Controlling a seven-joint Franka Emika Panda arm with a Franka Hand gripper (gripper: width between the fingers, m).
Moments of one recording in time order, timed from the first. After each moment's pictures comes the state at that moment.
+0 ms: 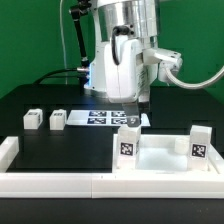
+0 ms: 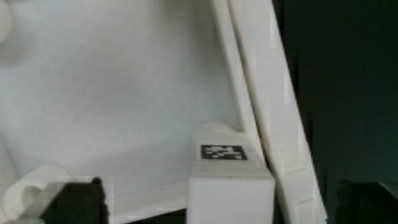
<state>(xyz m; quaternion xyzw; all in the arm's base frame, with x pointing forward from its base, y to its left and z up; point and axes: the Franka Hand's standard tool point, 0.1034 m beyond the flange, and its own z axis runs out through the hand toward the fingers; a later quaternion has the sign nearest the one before) 0.619 0.016 0.107 -0.60 0.80 0.02 0.08</state>
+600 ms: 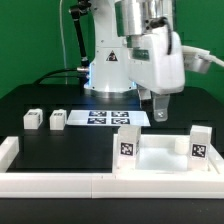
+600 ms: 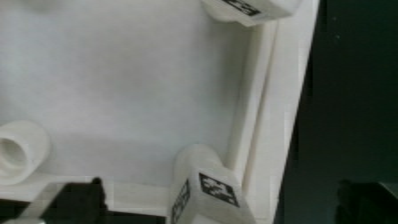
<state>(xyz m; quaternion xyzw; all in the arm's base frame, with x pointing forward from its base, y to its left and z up) 0.613 0.038 0.115 -0.77 0.63 -0.01 0.08</state>
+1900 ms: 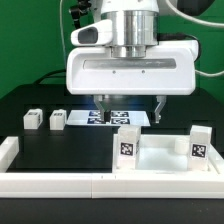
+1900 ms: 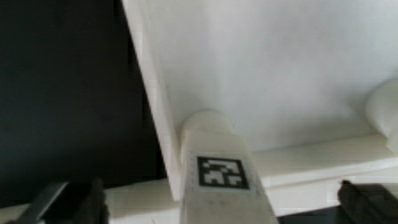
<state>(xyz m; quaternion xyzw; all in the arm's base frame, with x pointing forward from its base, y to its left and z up) 0.591 0.004 0.091 -0.99 0.09 -0.06 0.02</state>
